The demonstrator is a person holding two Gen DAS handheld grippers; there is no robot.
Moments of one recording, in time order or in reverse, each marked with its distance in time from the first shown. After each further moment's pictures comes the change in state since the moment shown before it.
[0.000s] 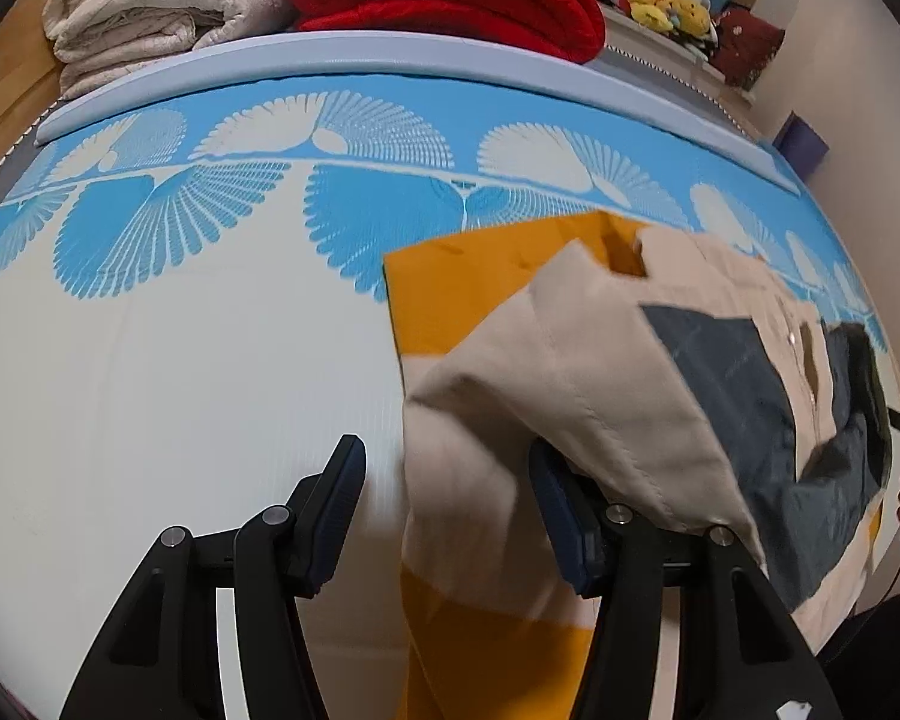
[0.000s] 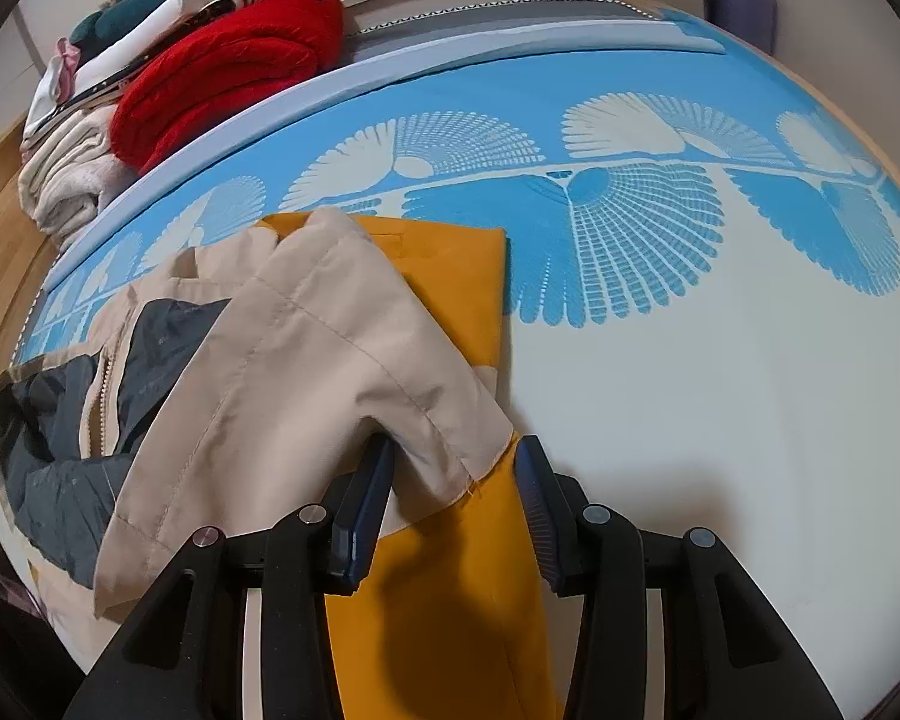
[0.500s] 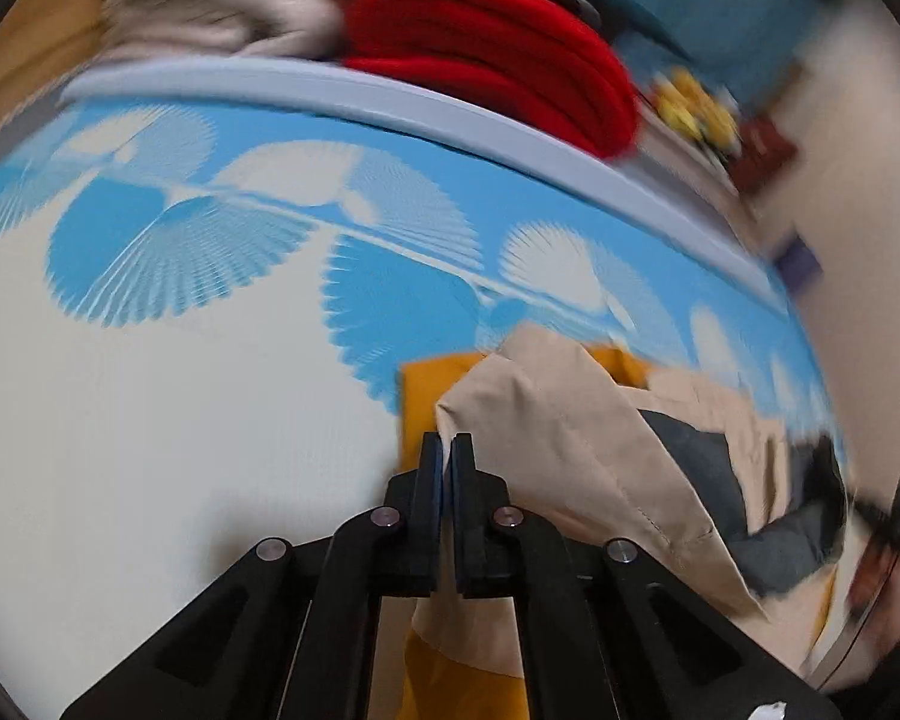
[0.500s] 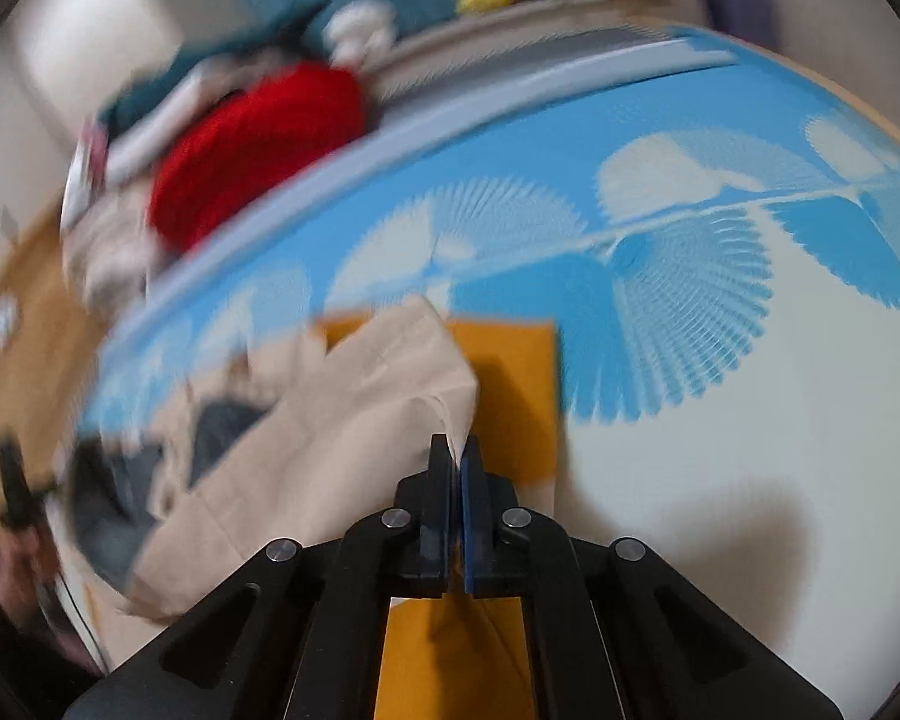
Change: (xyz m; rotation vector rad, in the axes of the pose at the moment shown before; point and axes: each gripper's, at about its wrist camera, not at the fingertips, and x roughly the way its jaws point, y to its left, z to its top) left arm 0.004 0.044 0.037 -0.225 -0.144 -0.085; right arm -0.004 -0.020 0.027 0.157 -0.170 0.164
